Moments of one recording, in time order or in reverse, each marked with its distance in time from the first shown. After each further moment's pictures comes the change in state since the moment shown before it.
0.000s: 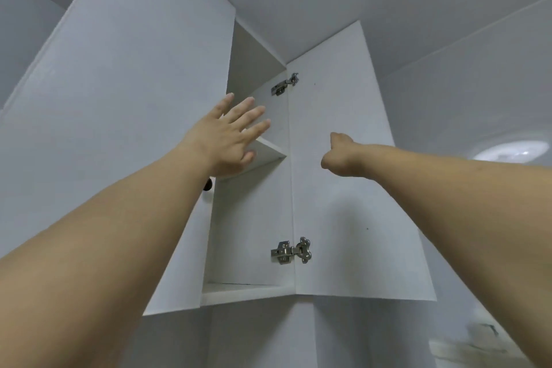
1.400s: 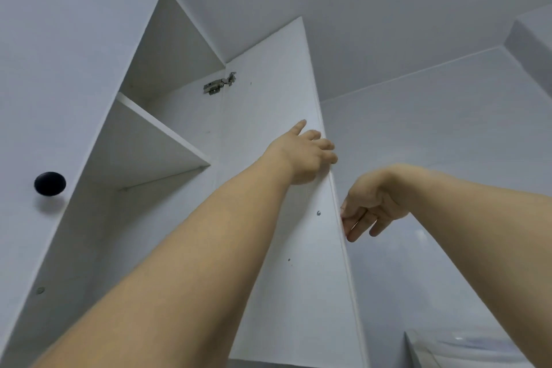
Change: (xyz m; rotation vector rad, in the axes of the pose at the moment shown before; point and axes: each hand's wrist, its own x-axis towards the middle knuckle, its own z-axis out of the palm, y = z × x) left_hand 0.206 0.178 -0.013 -0.438 0.234 0.298; right_hand 0.028 0.131 -0.023 0.211 -0.322 0.472
